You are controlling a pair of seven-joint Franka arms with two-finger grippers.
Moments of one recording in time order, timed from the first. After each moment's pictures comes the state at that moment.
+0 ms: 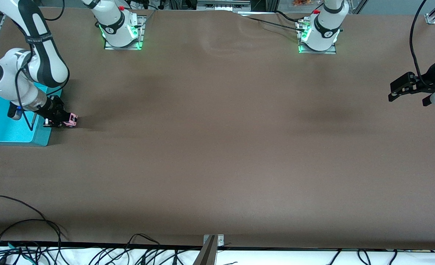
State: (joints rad) left arm 0.05 0.04 -0.03 -1.55 0.00 1.61 0.15; right arm -0.06 0.20 -0.20 -2.31 0.00 2.52 1.27
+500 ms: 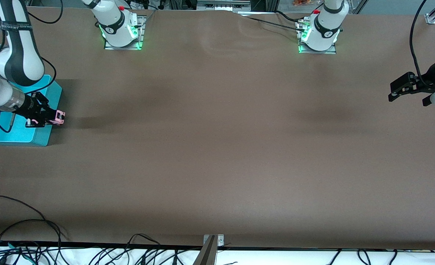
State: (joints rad) left arm 0.05 0.04 -0.03 -1.55 0.00 1.61 0.15; right arm -0.06 0.16 -0.20 -2.10 0.00 2.21 1.27
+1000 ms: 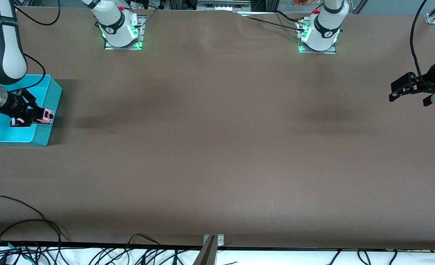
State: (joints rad) left arm 0.05 0.04 -0.03 -1.55 0.00 1.61 0.15; right arm -0.06 0.16 -0.24 -2.01 0.00 2.09 1.27
